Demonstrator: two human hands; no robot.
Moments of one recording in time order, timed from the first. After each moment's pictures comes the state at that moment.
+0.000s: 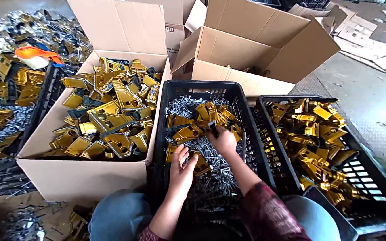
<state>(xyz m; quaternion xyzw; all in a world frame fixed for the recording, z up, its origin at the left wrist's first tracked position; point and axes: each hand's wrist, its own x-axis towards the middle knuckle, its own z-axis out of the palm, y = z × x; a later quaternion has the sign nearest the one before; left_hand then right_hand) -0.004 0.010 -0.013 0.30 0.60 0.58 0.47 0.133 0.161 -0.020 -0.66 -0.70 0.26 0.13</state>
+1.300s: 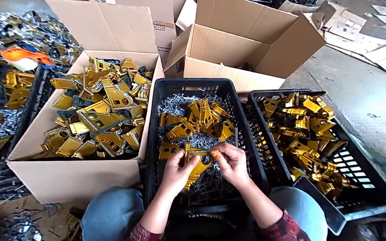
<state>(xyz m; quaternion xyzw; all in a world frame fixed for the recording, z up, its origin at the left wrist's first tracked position) 0.002 0.003 -0.004 0.45 0.53 0.57 0.44 0.189 0.076 -0.013 -0.26 -0.77 0.28 0.51</state>
